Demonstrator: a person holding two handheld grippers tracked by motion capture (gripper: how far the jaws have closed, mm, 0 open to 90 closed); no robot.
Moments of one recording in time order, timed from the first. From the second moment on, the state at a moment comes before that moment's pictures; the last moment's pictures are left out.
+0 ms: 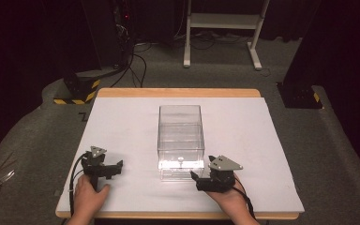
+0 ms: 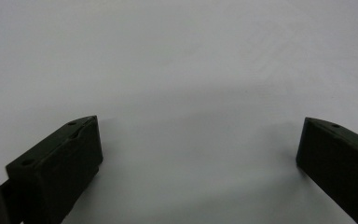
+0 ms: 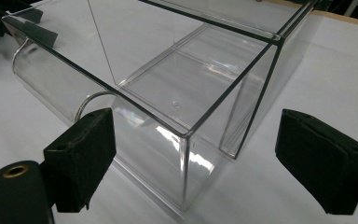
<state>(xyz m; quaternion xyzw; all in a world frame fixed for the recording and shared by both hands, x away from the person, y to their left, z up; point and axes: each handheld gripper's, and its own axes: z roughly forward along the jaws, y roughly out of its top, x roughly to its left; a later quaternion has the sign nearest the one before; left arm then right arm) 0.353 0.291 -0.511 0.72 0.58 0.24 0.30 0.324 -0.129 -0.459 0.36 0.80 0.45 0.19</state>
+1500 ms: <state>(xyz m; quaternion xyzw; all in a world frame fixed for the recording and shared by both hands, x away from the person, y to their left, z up) 0.353 0.291 -0.510 0.72 0.58 0.24 0.29 0.375 -0.121 -0.465 0.40 0.78 0.44 0.21</state>
